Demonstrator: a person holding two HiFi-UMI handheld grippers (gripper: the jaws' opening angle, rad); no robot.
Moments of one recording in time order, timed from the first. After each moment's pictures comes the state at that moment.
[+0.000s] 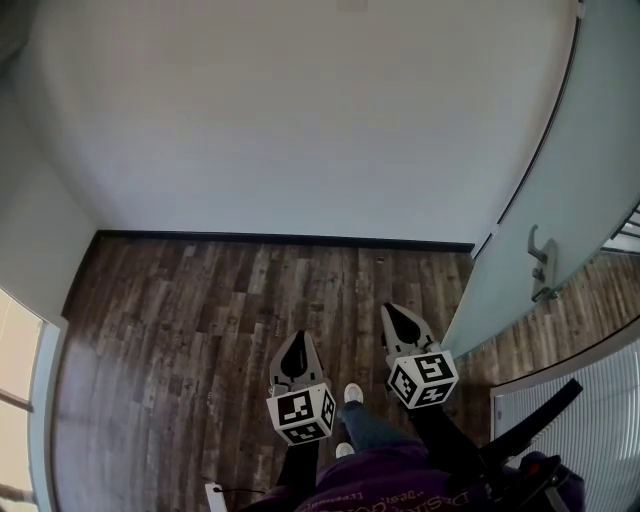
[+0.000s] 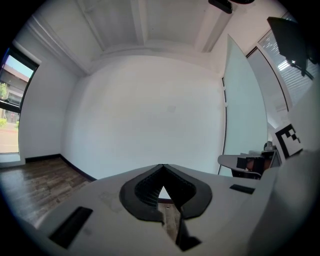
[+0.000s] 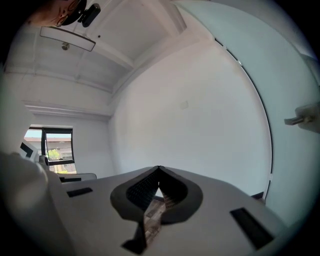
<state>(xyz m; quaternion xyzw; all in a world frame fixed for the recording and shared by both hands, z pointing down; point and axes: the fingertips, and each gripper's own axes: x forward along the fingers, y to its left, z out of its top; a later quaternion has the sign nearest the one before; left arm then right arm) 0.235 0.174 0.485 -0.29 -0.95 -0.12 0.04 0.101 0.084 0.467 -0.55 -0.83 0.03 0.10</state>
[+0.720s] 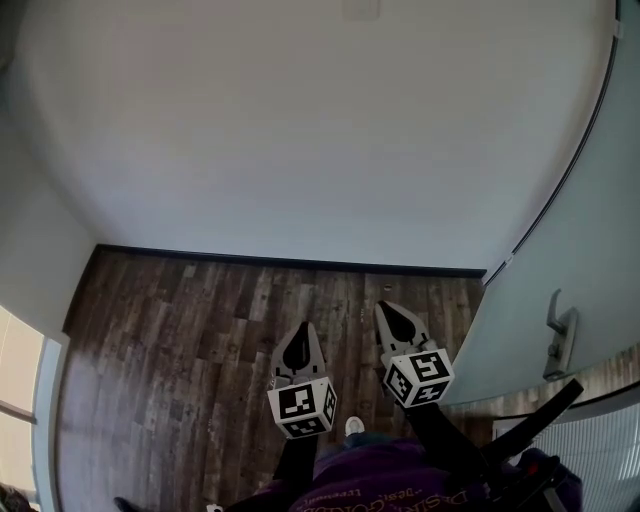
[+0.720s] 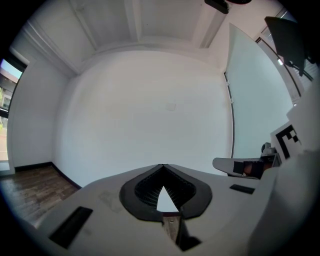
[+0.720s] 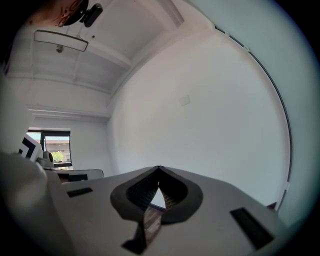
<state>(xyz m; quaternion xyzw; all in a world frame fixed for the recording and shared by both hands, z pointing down) 0.082 0.291 0.456 -0.28 -0.96 -0.09 0.04 -0.034 0.211 0.449 -0.58 -0.81 0.04 0.10</state>
